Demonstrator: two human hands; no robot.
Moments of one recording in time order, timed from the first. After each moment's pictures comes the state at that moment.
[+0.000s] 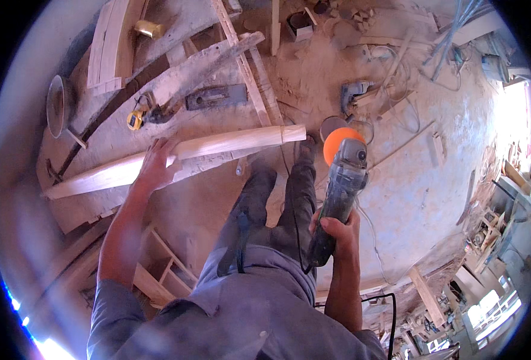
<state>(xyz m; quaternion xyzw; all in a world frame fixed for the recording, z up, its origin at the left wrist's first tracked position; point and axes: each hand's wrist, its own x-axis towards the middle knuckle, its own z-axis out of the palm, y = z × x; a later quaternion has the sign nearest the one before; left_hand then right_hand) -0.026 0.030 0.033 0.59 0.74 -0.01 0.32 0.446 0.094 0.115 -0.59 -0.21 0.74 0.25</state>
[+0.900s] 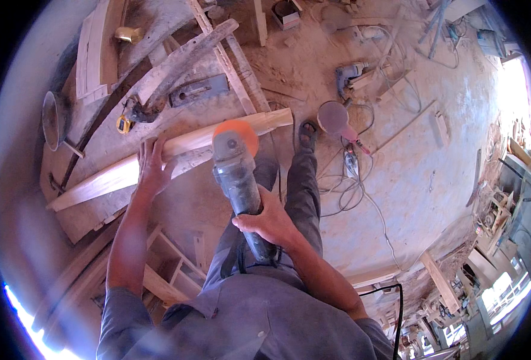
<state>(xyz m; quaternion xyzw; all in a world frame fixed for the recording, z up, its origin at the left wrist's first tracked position) -0.008 0.008 0.012 0.62 0.75 0.02 0.20 0.352 0.059 0.075 -0.45 -0.33 0.82 0.07</state>
